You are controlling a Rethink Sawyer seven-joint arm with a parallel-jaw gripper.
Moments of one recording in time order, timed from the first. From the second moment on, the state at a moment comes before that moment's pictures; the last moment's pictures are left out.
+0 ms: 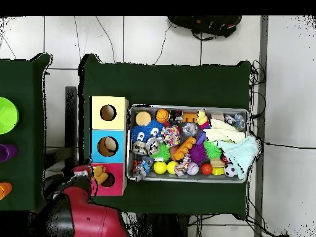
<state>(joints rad) 0.34 -0.94 -0.15 2.18 0.46 0.09 2.97</state>
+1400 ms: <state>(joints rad) 0.44 -0.76 -0.21 2.03 0.48 0.09 2.97</state>
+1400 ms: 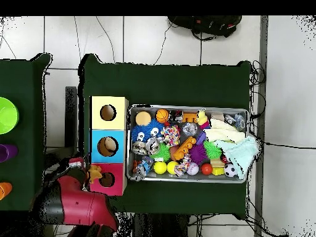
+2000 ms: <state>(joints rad) 0.44 -0.74 -0.21 2.02 0.47 0.09 2.97</state>
